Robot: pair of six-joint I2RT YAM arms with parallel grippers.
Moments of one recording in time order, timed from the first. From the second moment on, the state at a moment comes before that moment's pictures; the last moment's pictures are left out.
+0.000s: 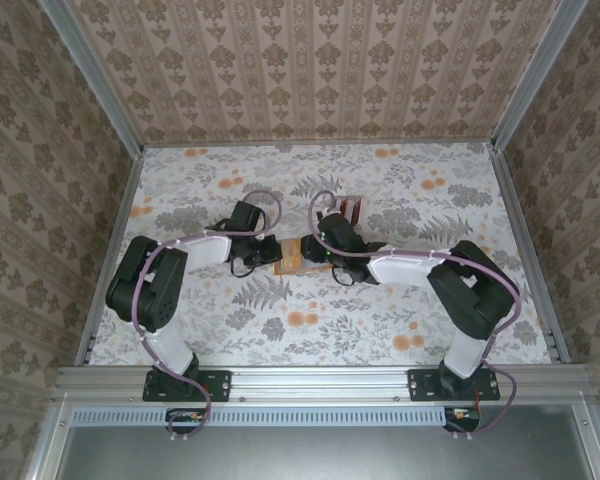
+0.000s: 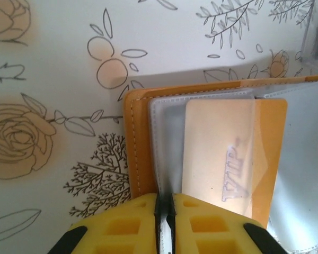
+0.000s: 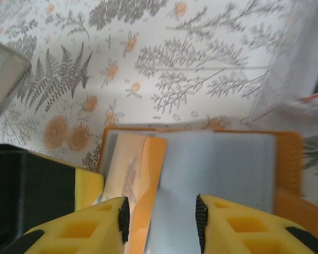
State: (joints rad) left arm -0.47 1.74 0.91 -0.25 0.33 -0.56; right arm 0.70 1.73 0.93 0.13 0.07 0.61
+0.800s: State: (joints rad) left arm -0.48 1.91 1.24 -0.46 0.29 -0.47; right arm 0.66 1.84 0.98 -0.07 -0.15 0.52
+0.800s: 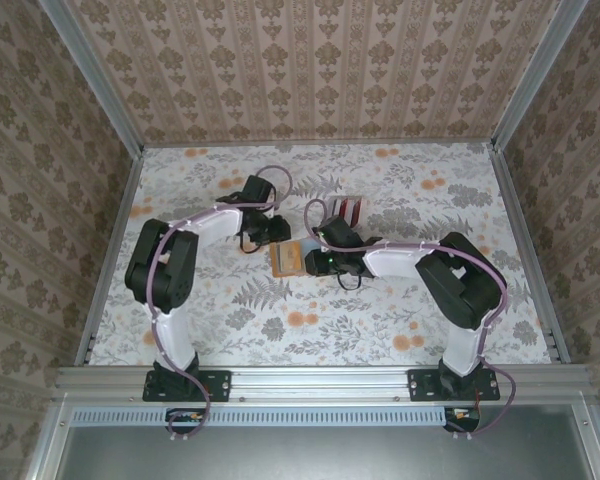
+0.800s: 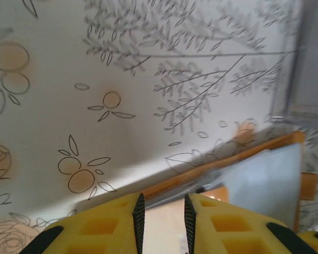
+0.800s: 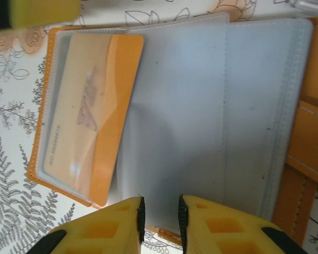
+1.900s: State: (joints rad) left arm -0.49 1.80 1.02 -0.32 0.31 -0.49; right arm 0.66 1.92 1.15 -0.22 -0.19 0.49
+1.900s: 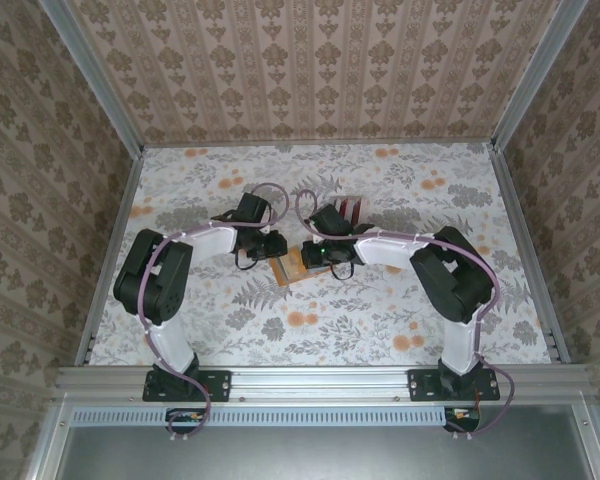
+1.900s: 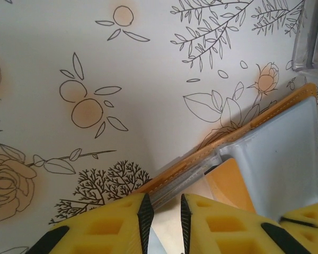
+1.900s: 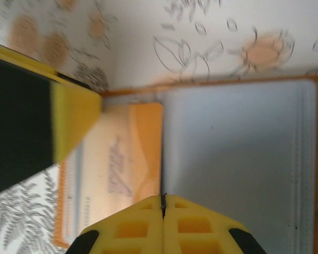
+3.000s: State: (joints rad) left arm -0.44 1.74 0.92 -0.29 0.30 -0.50; right arm 0.73 1.83 1.12 -0.30 -0.39 0.45
